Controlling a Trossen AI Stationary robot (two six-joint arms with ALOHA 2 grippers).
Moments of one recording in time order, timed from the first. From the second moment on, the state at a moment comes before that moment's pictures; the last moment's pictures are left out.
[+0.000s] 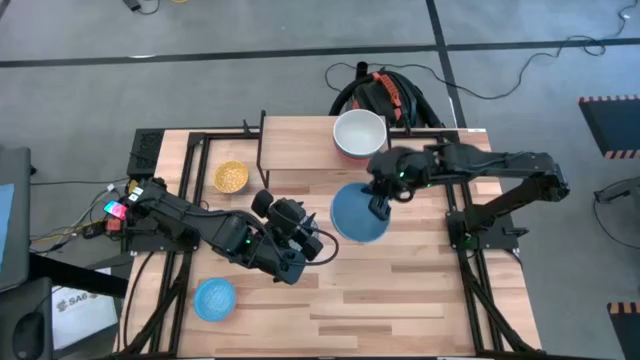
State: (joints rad) left arm -0.44 1.76 1.86 -1.07 -1.03 -0.88; right arm -0.02 1.33 1.44 -0.92 0.13 0.39
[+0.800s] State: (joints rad) left arm -0.34 1.77 1.76 -0.63 -0.62 -0.41; right arm -0.19 1.19 1.47 -0.93 0.02 0.37
